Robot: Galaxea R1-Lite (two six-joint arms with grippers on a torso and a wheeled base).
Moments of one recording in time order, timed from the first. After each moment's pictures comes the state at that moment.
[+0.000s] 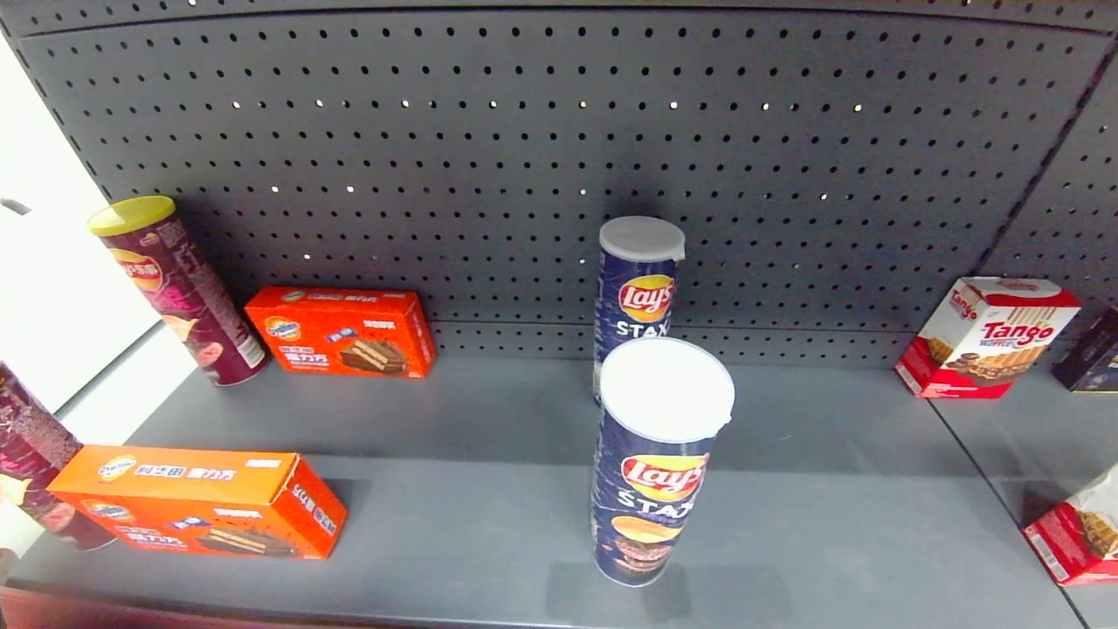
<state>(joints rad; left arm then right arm) 0.00 0.00 0.00 -0.01 0.05 -0.03 0.00 0.00 0.00 0.00 0.02 -0.01</state>
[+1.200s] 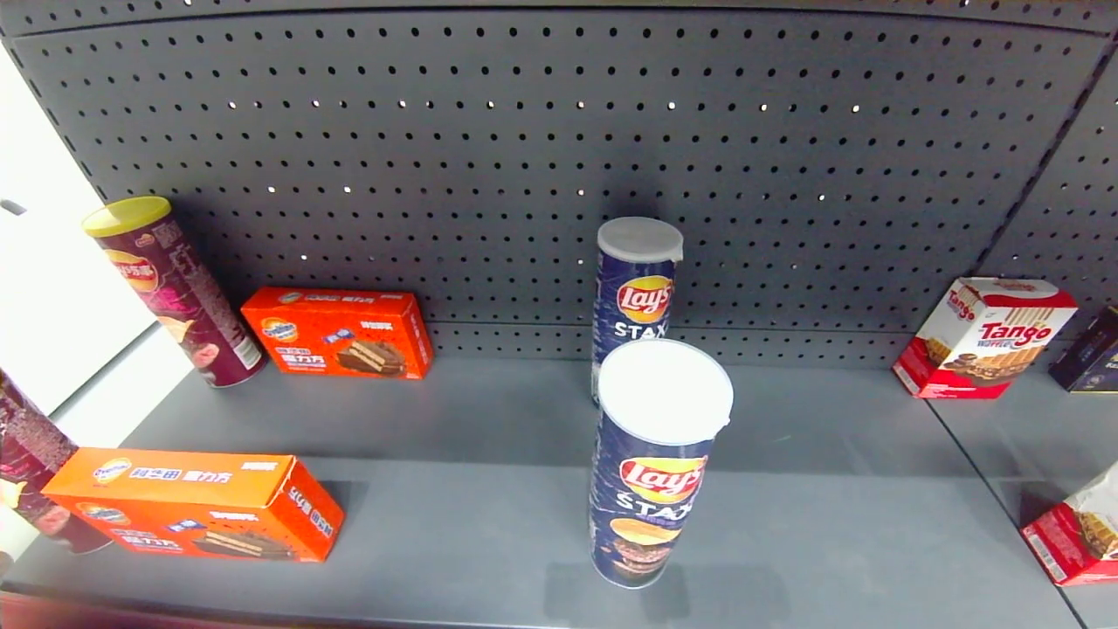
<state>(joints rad) 0.00 0.00 0.00 -0.01 0.05 -0.02 0.00 0.00 0.00 0.00 0.02 -0.01</state>
